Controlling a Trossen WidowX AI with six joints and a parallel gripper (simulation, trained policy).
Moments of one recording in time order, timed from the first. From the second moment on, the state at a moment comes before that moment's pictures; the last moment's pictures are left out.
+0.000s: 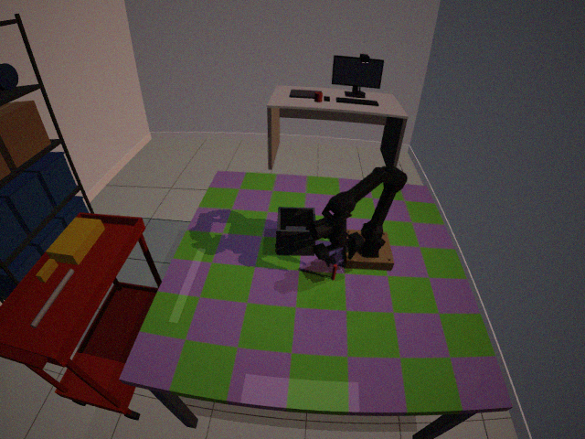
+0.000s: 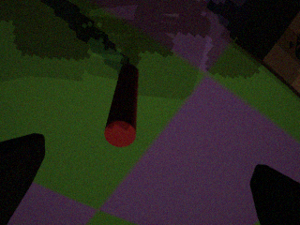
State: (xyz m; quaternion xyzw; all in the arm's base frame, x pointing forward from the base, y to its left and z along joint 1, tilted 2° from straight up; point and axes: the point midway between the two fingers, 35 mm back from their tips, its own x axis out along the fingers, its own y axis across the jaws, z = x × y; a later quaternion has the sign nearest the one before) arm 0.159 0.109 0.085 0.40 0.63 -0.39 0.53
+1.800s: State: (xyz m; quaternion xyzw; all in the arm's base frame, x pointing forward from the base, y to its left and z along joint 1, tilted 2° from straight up) arm 0.201 0.118 0.089 0.50 0.59 -0.32 0.55
